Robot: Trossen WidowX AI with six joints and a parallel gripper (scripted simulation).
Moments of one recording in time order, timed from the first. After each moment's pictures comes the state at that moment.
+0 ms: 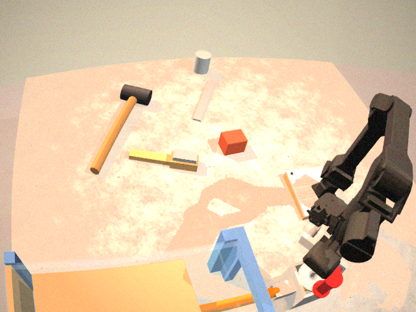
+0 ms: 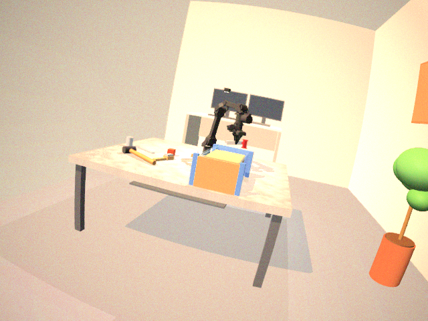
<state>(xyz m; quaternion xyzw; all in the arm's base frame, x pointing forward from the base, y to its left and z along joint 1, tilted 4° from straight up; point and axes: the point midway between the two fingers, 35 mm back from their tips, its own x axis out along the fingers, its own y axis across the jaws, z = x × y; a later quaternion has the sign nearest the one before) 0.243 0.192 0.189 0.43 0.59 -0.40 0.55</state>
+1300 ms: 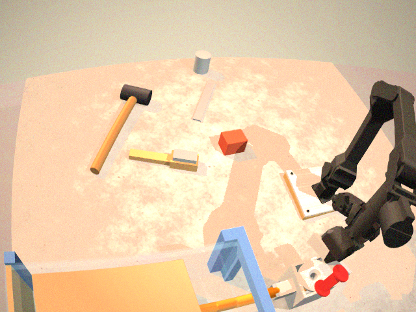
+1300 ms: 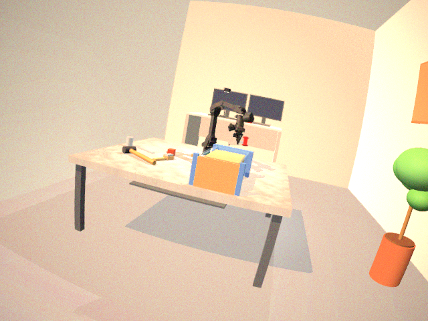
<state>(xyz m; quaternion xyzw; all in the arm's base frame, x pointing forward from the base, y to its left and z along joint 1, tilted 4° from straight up) 0.227 0.205 0.188 0.59 0.44 -0.38 0.56</state>
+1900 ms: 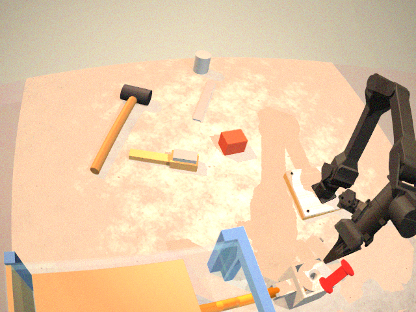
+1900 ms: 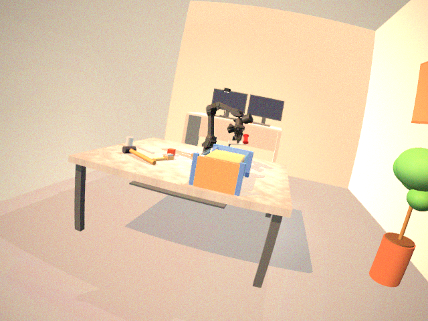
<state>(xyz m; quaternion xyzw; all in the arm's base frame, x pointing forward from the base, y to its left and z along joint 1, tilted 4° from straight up) 0.227 0.205 0.187 0.65 0.35 -0.29 0.61</state>
